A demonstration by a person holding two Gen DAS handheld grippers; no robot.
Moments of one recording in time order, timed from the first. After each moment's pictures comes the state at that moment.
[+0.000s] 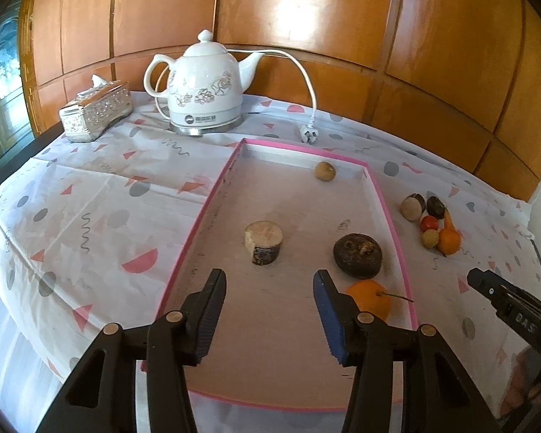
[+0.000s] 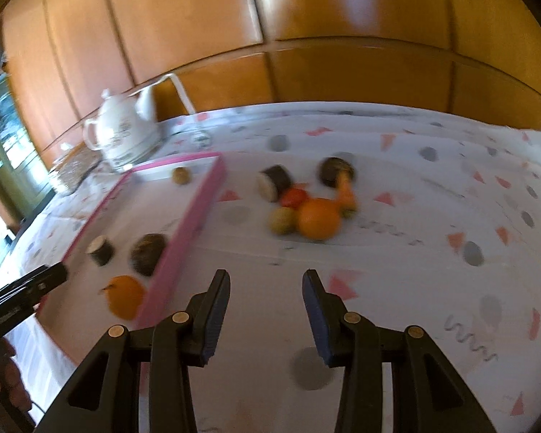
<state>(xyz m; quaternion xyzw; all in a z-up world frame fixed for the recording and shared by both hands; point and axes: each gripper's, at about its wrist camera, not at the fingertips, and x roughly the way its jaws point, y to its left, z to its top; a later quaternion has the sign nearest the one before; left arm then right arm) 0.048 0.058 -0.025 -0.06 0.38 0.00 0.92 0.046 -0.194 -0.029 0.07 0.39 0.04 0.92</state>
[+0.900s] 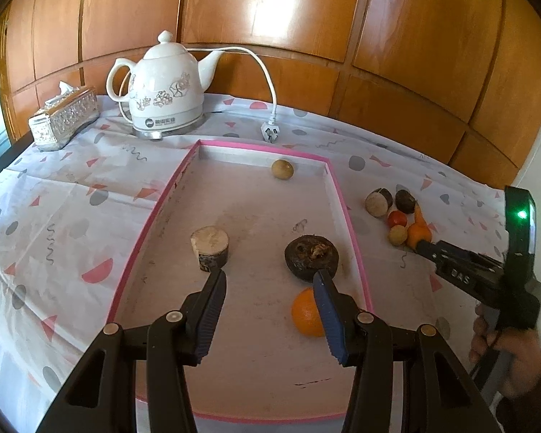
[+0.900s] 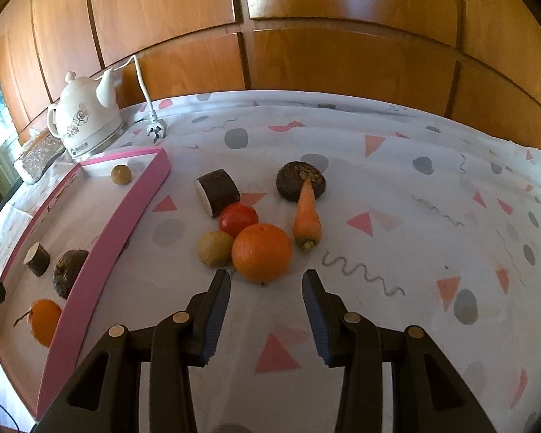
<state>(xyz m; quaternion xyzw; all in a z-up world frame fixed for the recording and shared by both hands) 0.058 0.032 -0.022 -0.06 0.39 -0.06 0.92 0.108 -0.219 -0.054 0.03 0.42 0.02 0.91</state>
